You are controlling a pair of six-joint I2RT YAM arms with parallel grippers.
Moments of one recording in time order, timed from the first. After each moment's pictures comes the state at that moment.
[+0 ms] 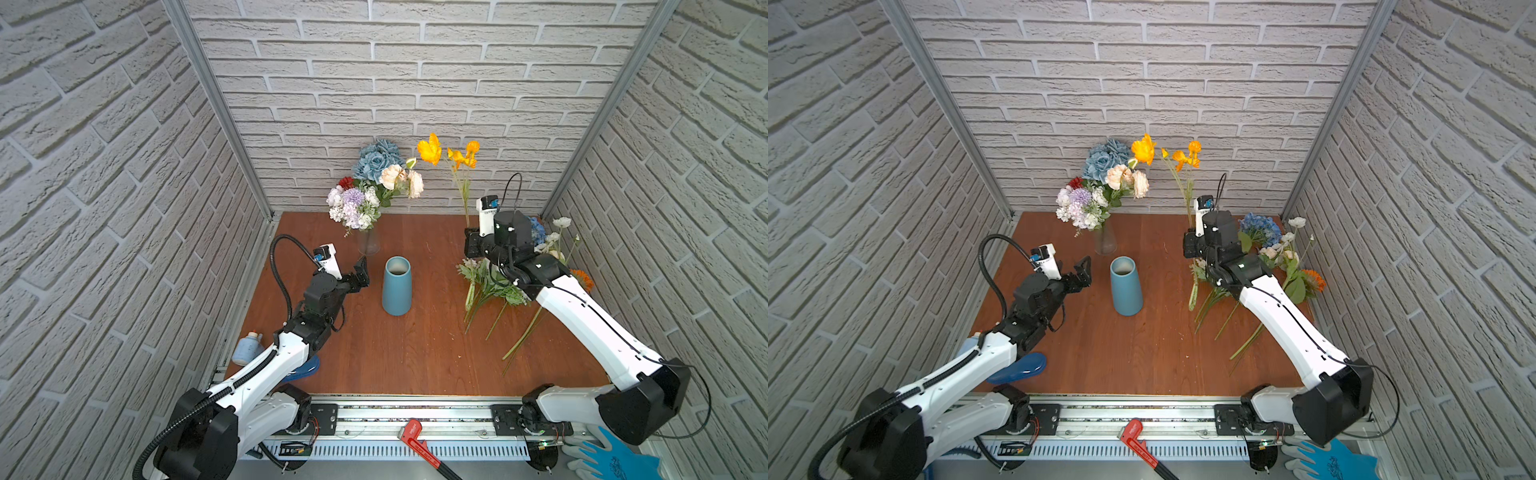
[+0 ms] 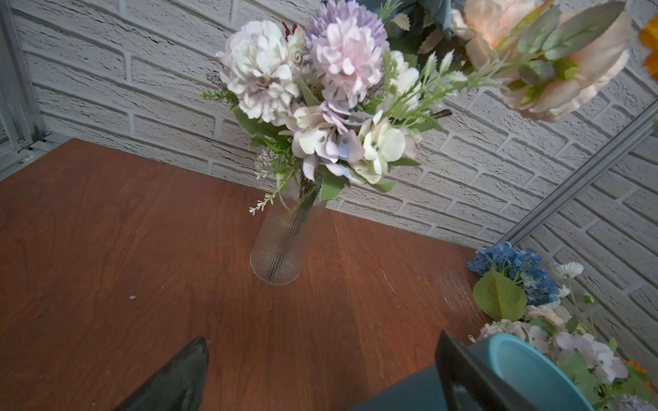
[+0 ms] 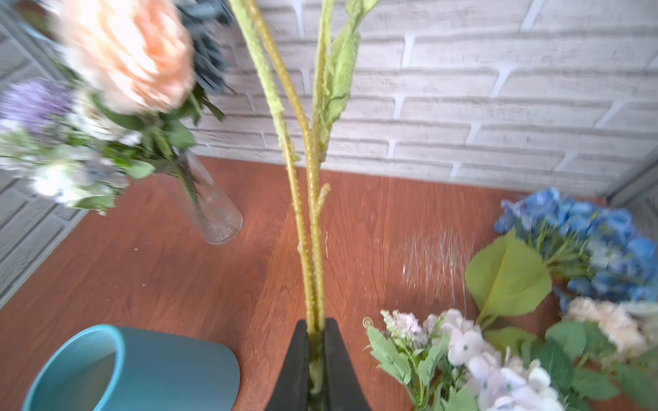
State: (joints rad) left arm -0.46 1.04 0.52 0.35 -0.23 -0.45; right arm 0.38 1.28 1.28 -0.42 0.14 0.19
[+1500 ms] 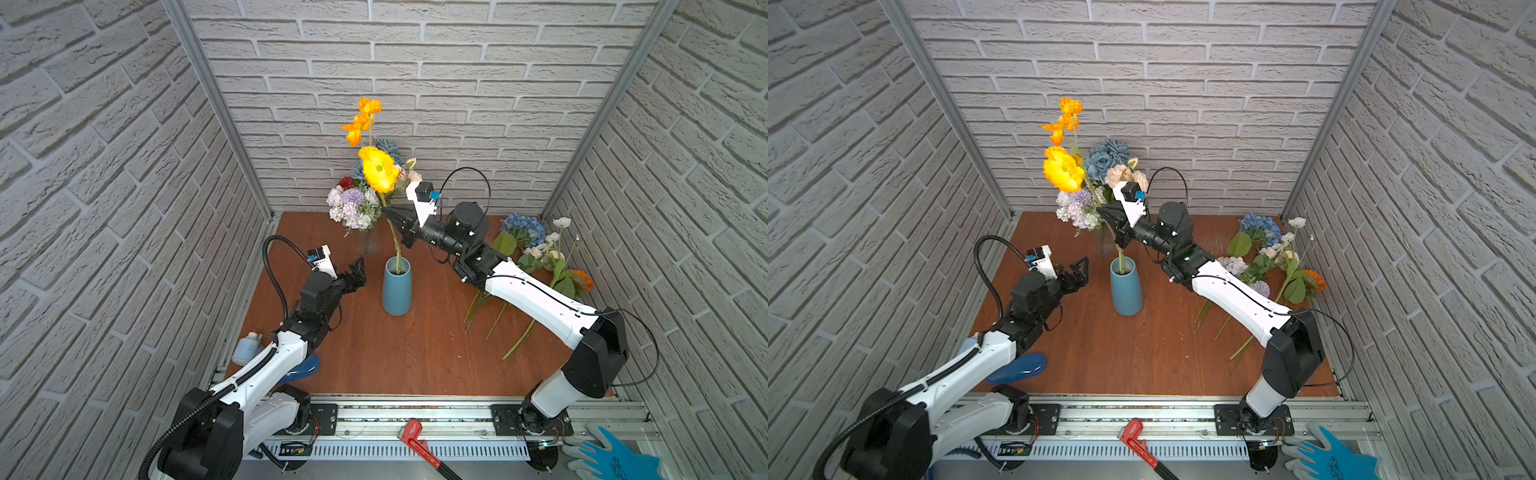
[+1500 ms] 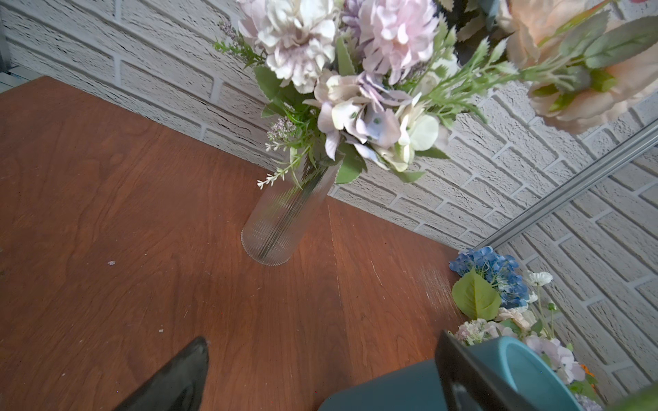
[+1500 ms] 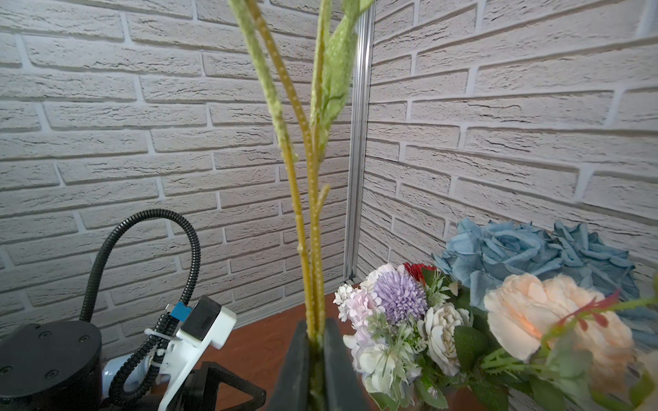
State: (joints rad) left arm -0.40 1.05 0.51 0.33 -0.13 -0.56; right arm 0.63 1.62 1.44 0.30 -0.38 0.04
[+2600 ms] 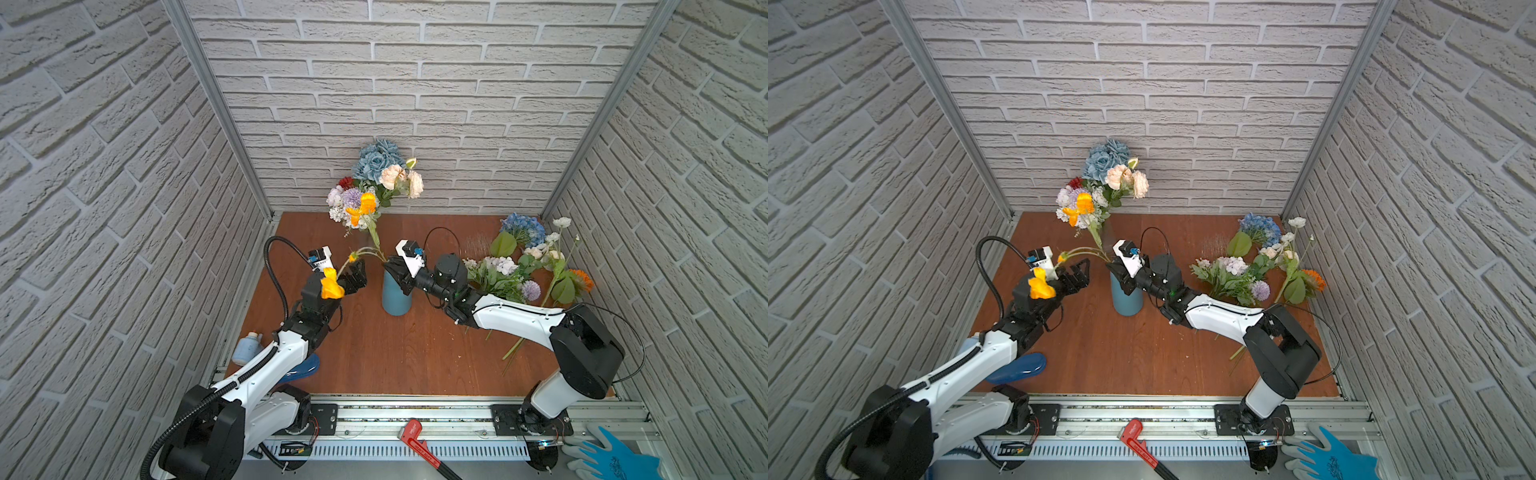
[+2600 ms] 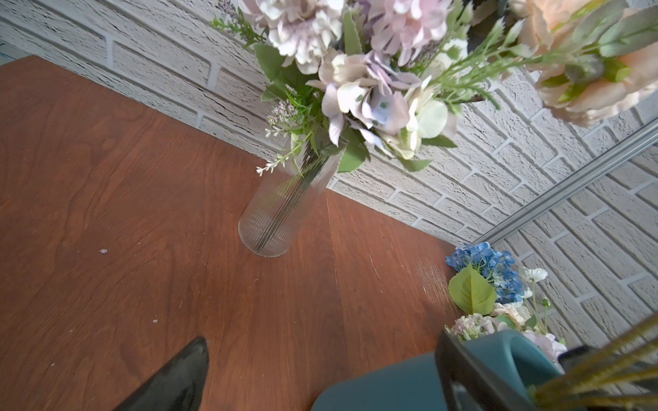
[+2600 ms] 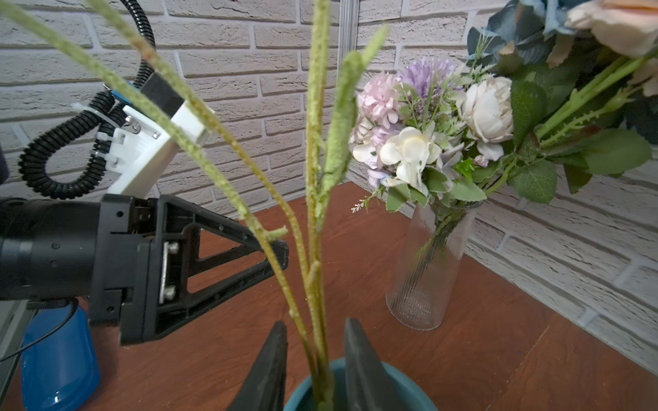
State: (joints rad) left arm -0.40 1.07 0.50 0.33 -0.11 -0.58; right arm 0.71 1.62 0.95 0.58 -0.20 -0.01
